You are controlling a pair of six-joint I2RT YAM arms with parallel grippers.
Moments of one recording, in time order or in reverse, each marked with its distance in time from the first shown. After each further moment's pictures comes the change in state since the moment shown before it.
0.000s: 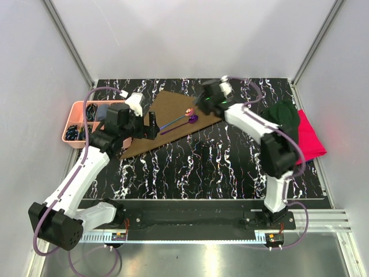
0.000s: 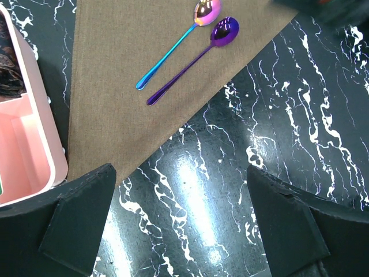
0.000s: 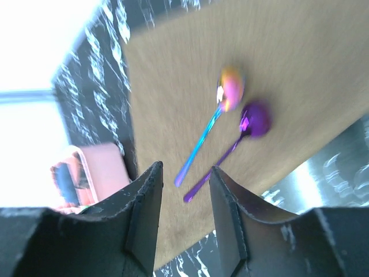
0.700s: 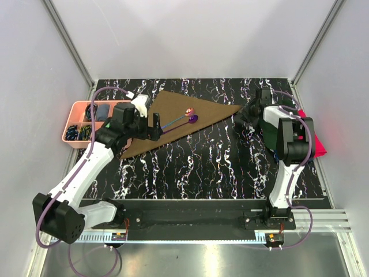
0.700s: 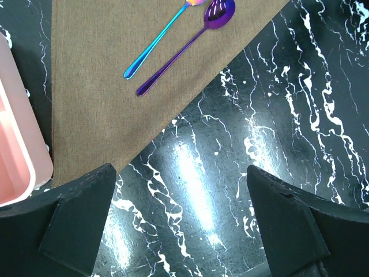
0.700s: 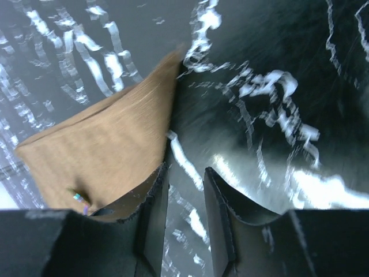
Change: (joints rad) left arm -0.018 0.064 0.000 0.000 0.023 0.001; right arm -0.531 0.039 -0.246 0.109 -0.303 -0.203
